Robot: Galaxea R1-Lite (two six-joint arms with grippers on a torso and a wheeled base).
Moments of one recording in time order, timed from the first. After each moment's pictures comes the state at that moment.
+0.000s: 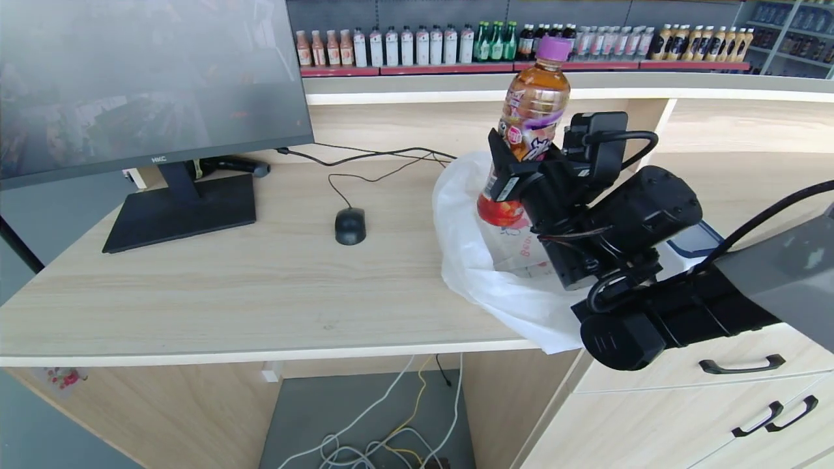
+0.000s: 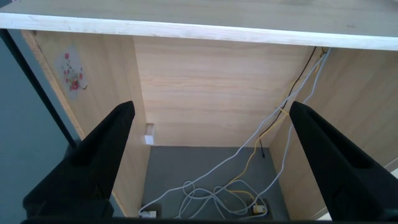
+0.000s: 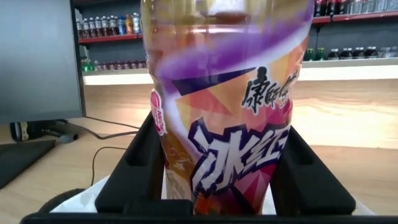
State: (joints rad) left arm 0.00 0.00 0.00 0.00 0.00 0.01; right arm 0.56 2.08 -1.12 -1.57 -0.22 -0.14
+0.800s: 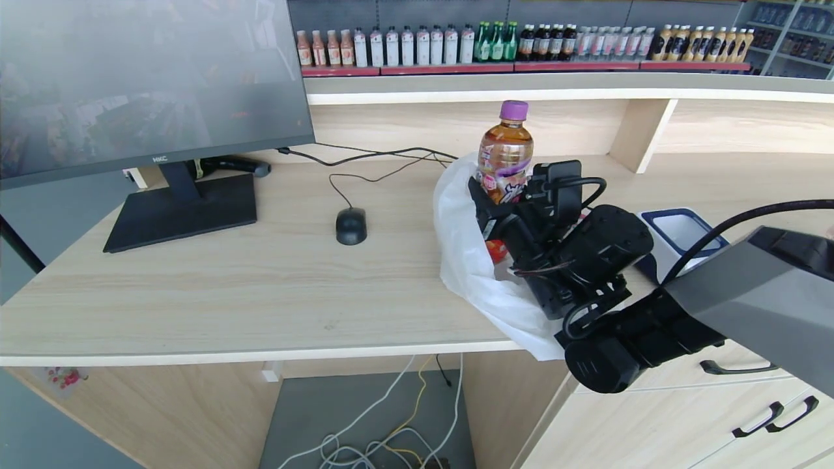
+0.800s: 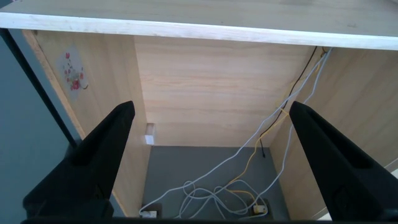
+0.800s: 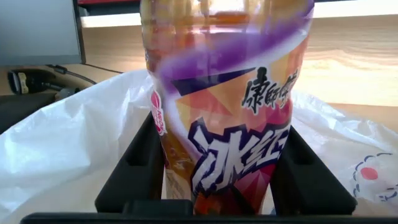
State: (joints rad) left arm 0.00 0.00 0.00 0.00 0.00 0.01; right arm 0.57 2.16 -1.06 -1.57 -0.22 -0.12
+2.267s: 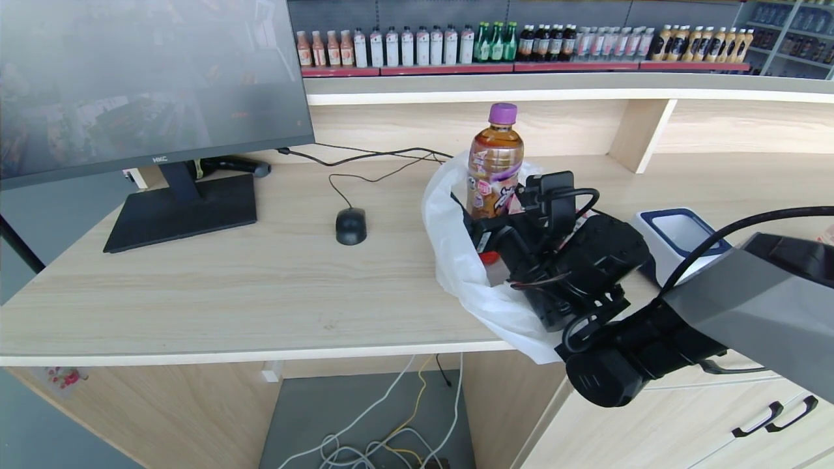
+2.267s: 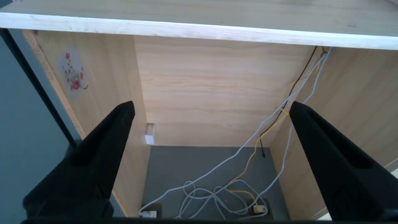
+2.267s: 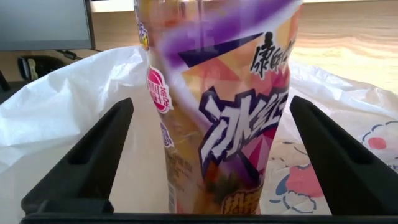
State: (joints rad) left arm 0.00 0.00 0.00 0.00 0.00 0.01; right arm 0.59 2.16 -1.01 -1.57 -0.22 -0.12
